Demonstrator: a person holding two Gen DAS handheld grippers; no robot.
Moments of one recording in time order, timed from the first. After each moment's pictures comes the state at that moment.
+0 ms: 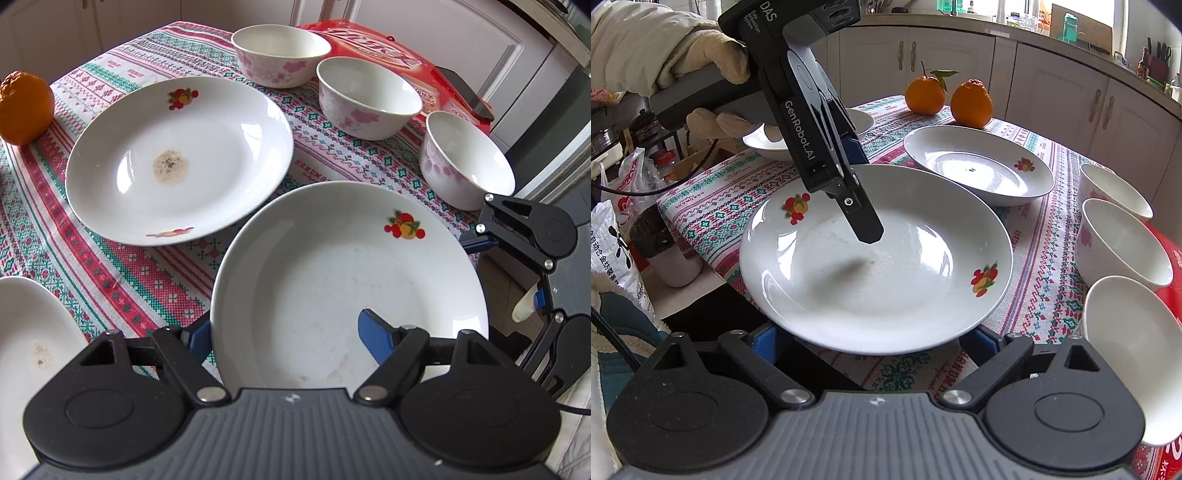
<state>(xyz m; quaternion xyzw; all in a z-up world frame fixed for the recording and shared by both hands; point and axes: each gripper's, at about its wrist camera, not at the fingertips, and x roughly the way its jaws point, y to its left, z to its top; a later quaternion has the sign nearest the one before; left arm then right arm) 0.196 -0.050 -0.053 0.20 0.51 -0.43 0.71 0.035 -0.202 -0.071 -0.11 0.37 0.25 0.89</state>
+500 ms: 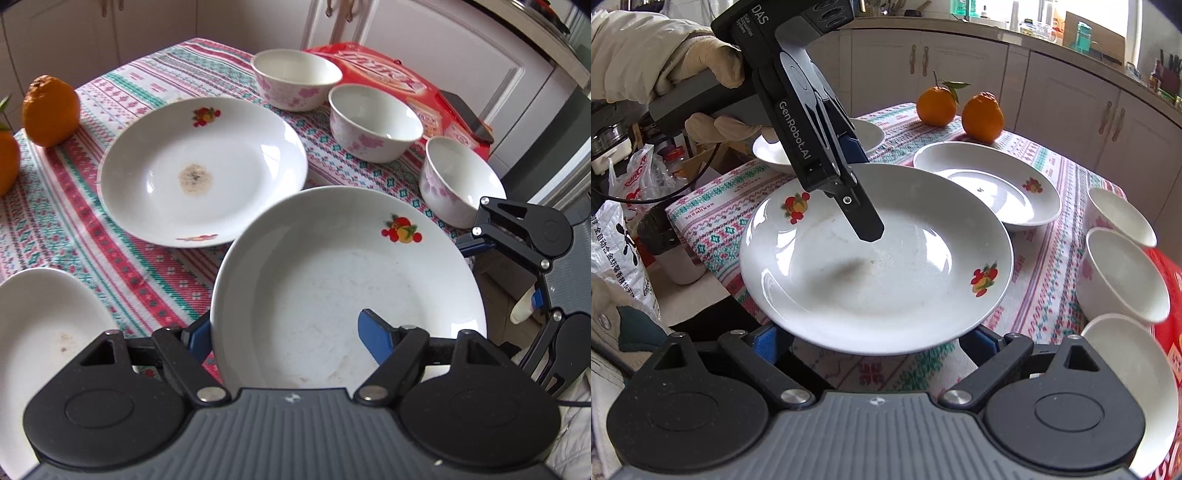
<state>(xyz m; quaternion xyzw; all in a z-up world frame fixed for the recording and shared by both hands) 0.196 -0.026 -0.031 0.17 0.50 -0.42 0.74 0.045 -0.194 -0.050 -0.13 0.37 0.27 0.88</state>
